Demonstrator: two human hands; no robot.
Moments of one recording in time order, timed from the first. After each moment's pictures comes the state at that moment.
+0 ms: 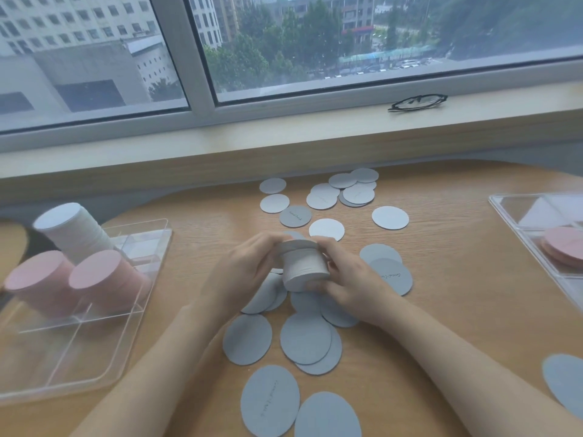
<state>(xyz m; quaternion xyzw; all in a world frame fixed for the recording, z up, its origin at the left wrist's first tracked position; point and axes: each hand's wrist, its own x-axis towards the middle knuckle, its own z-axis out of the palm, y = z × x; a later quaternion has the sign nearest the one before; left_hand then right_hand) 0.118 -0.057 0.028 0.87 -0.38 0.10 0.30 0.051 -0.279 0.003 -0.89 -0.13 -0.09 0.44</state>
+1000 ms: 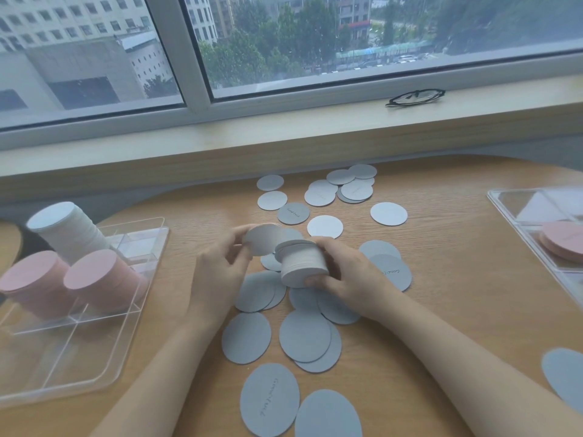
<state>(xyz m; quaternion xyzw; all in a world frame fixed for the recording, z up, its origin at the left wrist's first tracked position) 0.107 -0.052 0.025 0.84 -0.17 0.14 0.49 0.051 -0.280 0.005 -0.89 -0.10 -0.08 0.44</state>
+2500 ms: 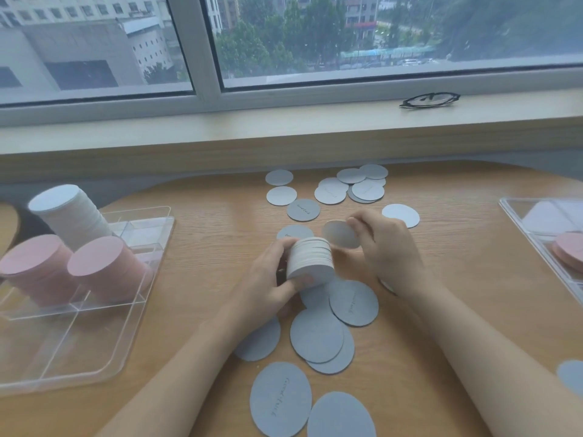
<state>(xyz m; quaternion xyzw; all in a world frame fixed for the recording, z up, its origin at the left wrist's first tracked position) 0.101 -0.067 0.001 0.81 -0.30 -0.07 0.49 0.078 -0.303 0.021 -0.91 0.01 -0.25 0.33</state>
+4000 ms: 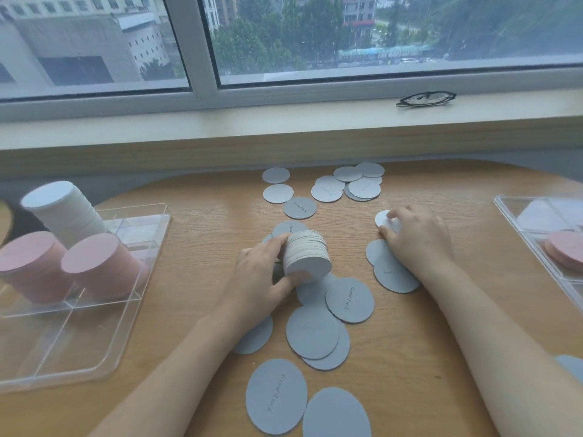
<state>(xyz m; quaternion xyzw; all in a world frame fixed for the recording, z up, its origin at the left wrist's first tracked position) 0.104 -0.068 0.000 0.90 -0.30 0.06 0.33 0.090 -0.366 0.001 -0.96 0.18 -0.19 0.09</state>
